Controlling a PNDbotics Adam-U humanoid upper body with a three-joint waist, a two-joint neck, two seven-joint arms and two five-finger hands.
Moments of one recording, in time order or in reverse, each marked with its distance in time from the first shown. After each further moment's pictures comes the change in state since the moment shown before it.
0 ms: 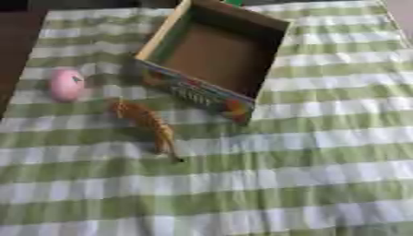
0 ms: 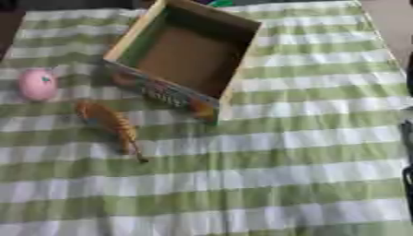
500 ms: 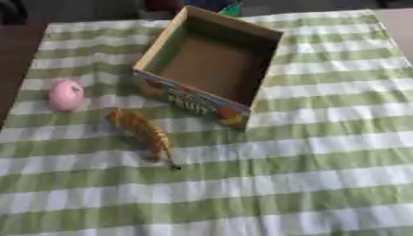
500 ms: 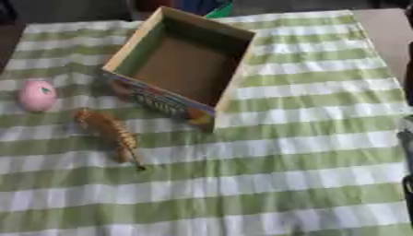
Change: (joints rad) left arm -0.125 0.174 -0.129 0.000 -0.130 0.029 -0.130; right arm 0.007 0.000 0.005 0.000 0.000 0.007 0.007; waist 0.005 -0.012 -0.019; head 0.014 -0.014
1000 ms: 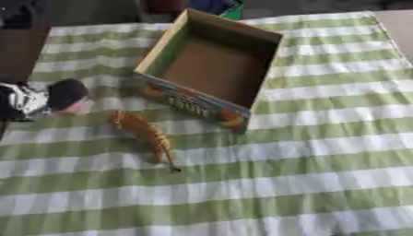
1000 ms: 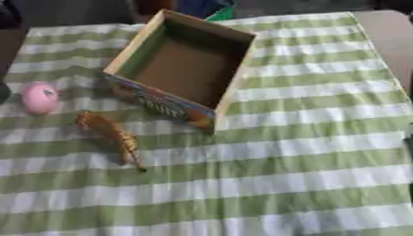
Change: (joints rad) left arm -0.048 0.110 -0.161 0.000 -0.126 0.016 -0.126; right arm 0.000 0.000 0.009 0.000 -0.001 0.007 0.010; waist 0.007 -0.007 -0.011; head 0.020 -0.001
